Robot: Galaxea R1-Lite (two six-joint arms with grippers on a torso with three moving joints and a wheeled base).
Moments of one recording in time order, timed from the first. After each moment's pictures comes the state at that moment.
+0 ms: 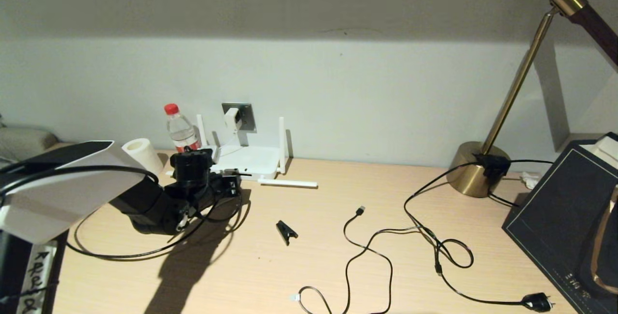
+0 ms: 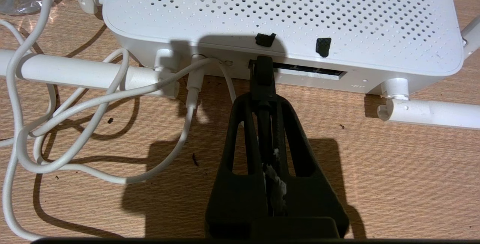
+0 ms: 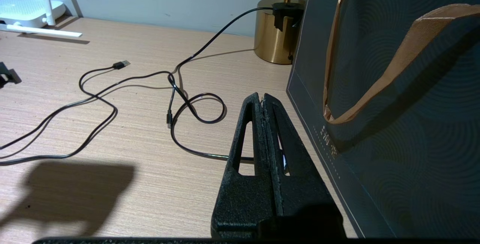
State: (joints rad) left arm -0.15 2.32 -1.12 -0.85 0.05 -0.07; right arm 0.00 0.00 0.00 -0.09 0.01 -0.04
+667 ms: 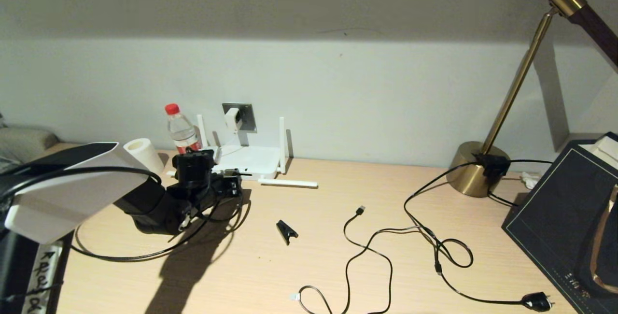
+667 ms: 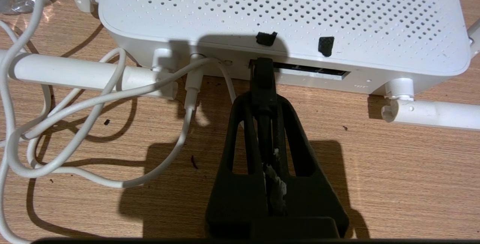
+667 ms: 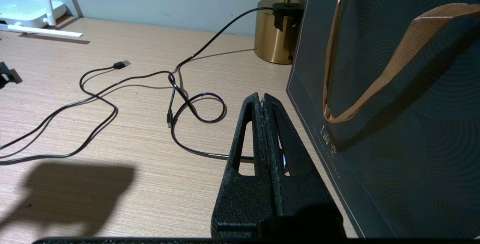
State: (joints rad) left arm -0.15 2.35 -1.14 -0.85 0.05 -0.07; right arm 0.00 0.00 0.00 -0.09 0.01 -0.04
